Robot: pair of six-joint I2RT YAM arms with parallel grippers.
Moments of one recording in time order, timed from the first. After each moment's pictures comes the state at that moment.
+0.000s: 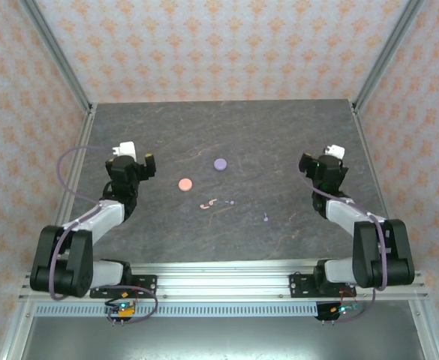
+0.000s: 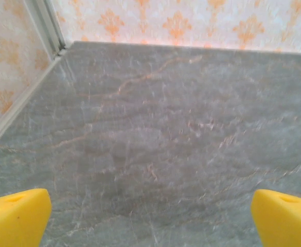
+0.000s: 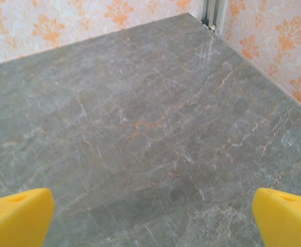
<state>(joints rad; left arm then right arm) -0.06 1.26 0.55 0.30 -0.29 -0.12 0.04 1.32 0.56 0.30 0.29 0.25</state>
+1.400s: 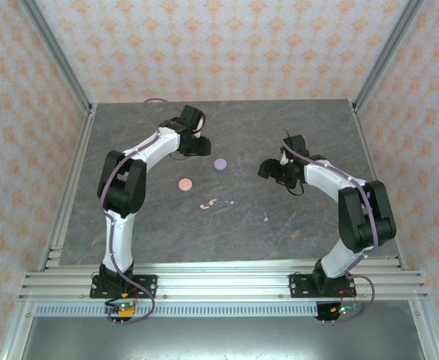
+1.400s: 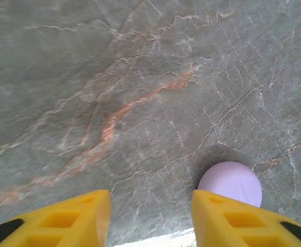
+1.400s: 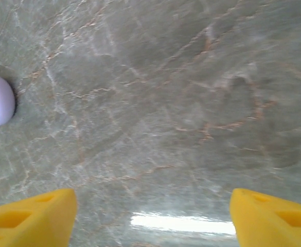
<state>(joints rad) -0.34 2.15 1.72 -0.67 0.10 -0.38 0.26 1.66 1.01 -0.43 -0.24 0.55</state>
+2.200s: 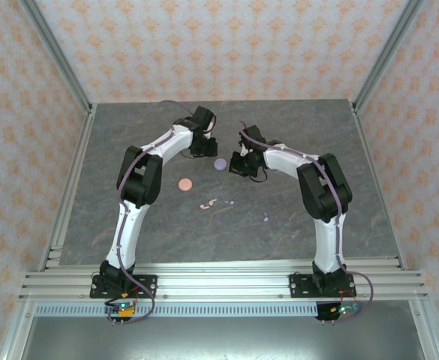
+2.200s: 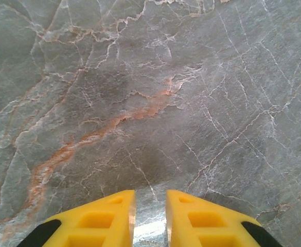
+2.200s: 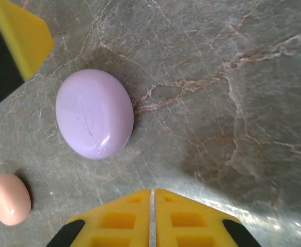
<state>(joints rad) -0.36 2.36 1.95 -0.76 0.15 -0.41 0.47 2.06 1.41 -0.44 -0.33 0.66</state>
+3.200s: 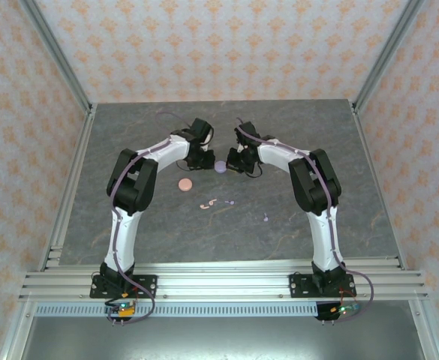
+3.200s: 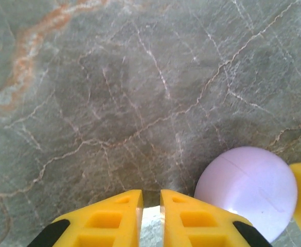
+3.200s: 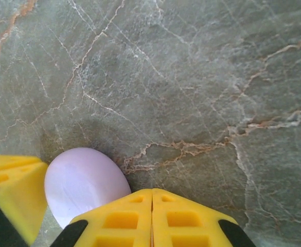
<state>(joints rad) -0.39 2.19 1.64 -0.65 0.16 -0.44 0.47 2.17 1.56 -0.50 -0.30 0.70</state>
